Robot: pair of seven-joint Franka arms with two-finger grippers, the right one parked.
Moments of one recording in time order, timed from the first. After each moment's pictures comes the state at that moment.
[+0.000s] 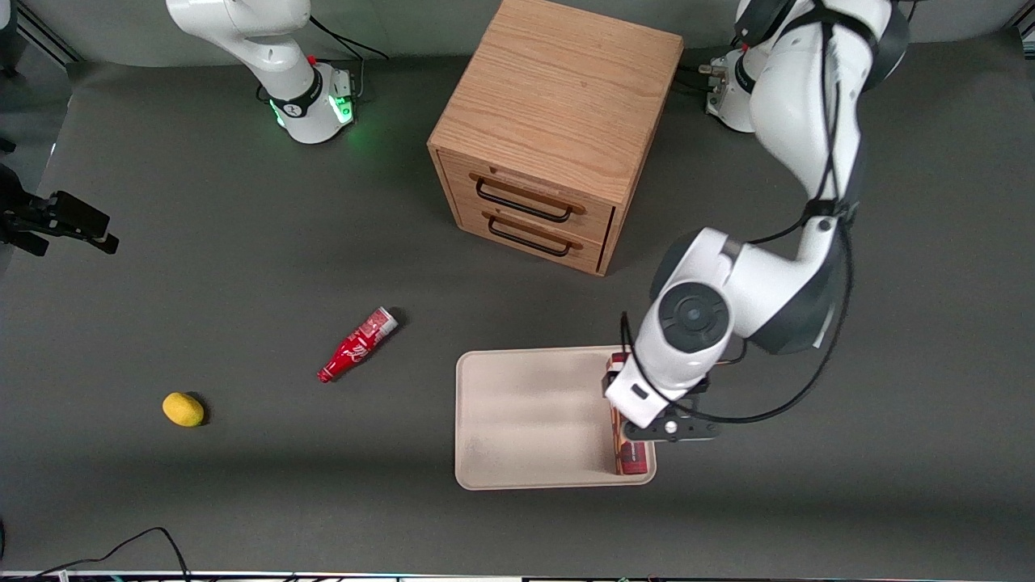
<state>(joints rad) -0.33 0.78 -0.19 -0.99 0.22 1.81 -0.52</state>
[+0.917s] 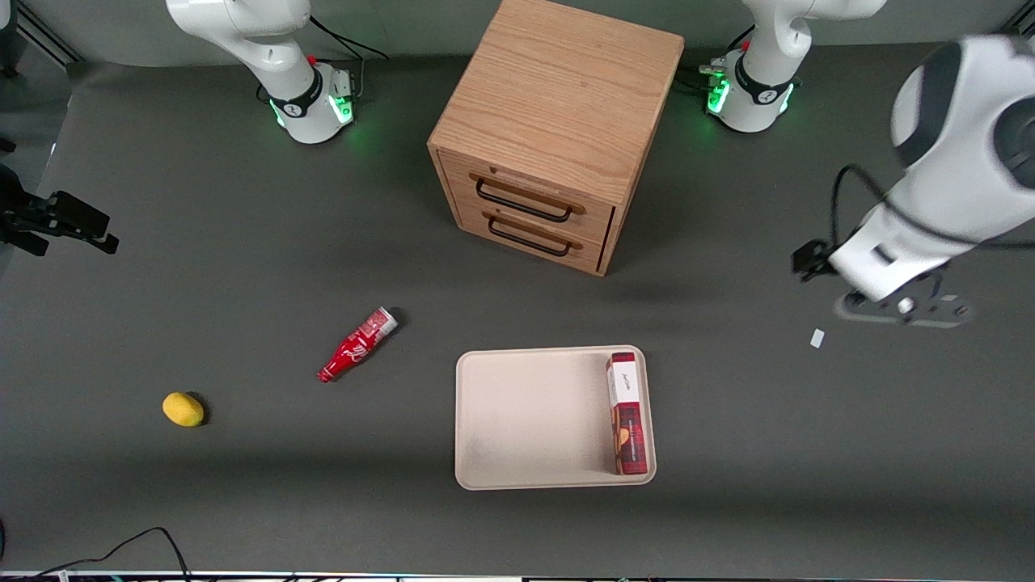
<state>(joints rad) -0.21 0.09 0.06 -1.61 0.10 1.61 -0.01</state>
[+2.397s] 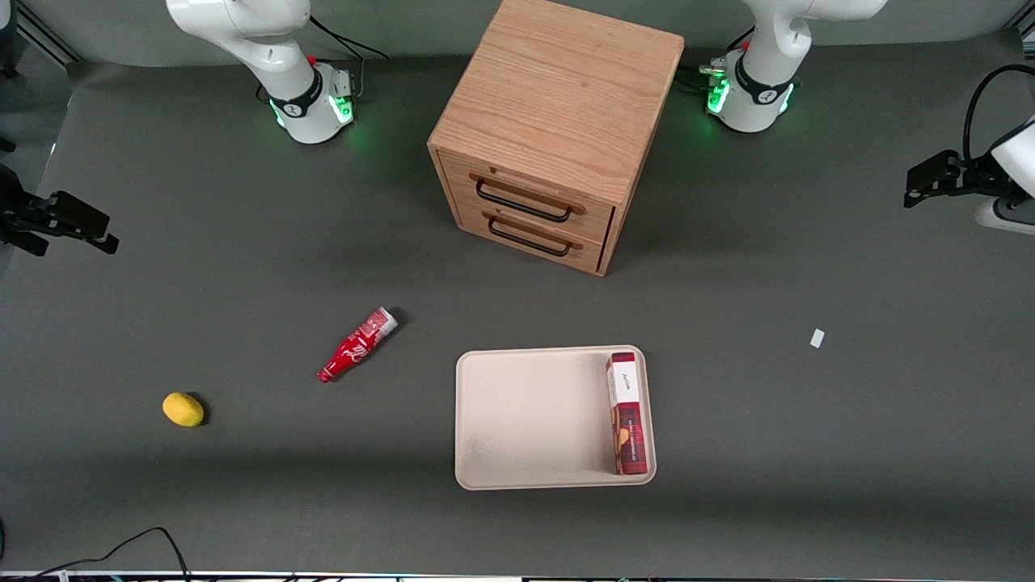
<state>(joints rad) -0.24 -0.08 0.27 -1.72 0.05 1.54 0.27</state>
